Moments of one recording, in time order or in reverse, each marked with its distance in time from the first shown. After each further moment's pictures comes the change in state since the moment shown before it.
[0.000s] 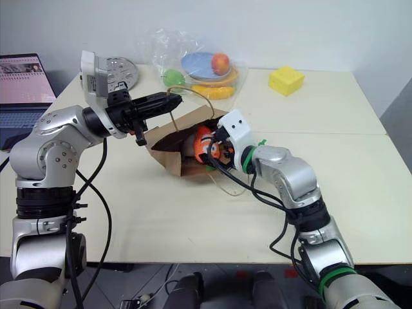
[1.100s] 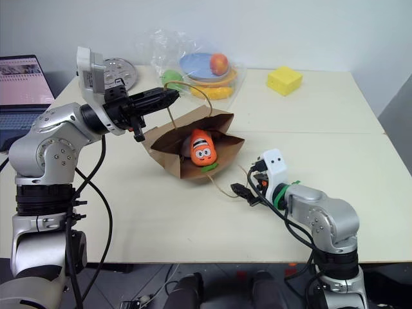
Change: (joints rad) left arm -0.019 0.000 0.009 0.034 0.001 -0.016 -0.001; right arm 0.369 -0.005 -0.211 -0.252 0.118 0.258 -0.135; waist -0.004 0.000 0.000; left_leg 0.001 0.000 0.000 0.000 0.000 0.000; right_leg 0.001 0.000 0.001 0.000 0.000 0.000
